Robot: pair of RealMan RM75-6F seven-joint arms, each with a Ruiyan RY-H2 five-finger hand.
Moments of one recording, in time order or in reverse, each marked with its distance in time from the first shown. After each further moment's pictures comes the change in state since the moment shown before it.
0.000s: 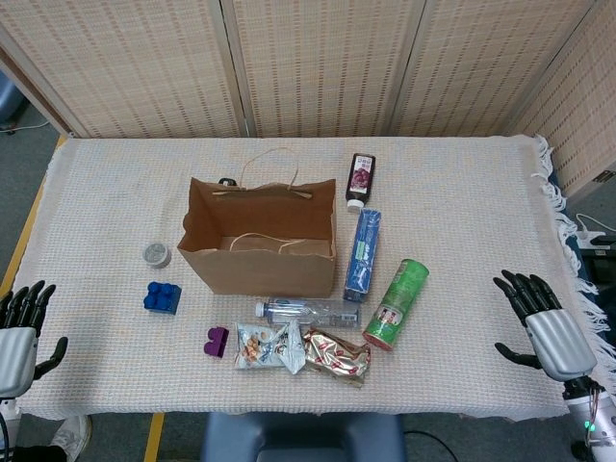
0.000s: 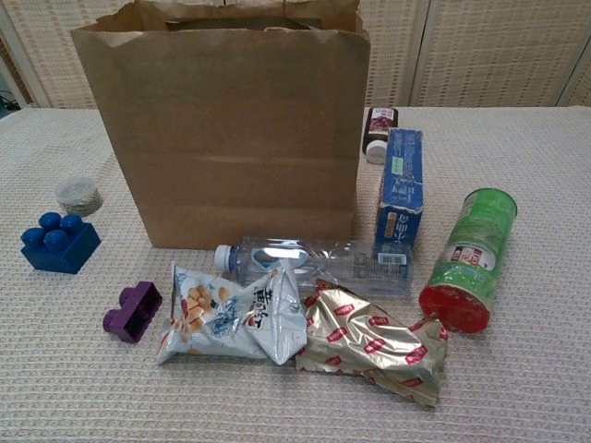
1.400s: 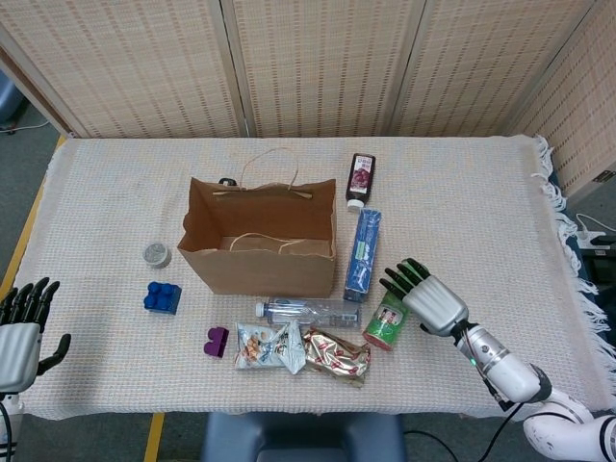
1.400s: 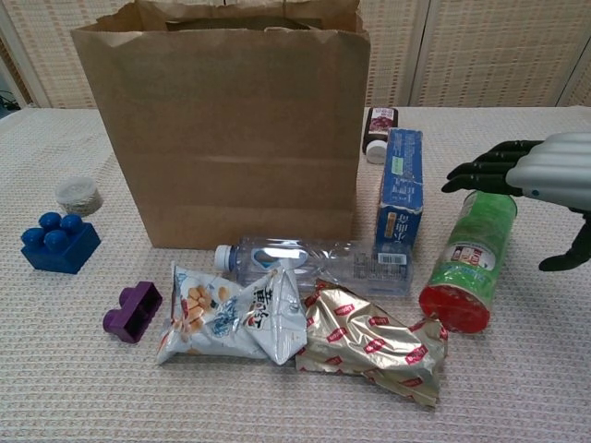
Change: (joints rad) left arm -0.018 0.006 -0.005 -0.009 -0.016 -0.026 0.007; right arm 0.413 -0.135 0.062 -0.075 0.171 -0.573 -0.607
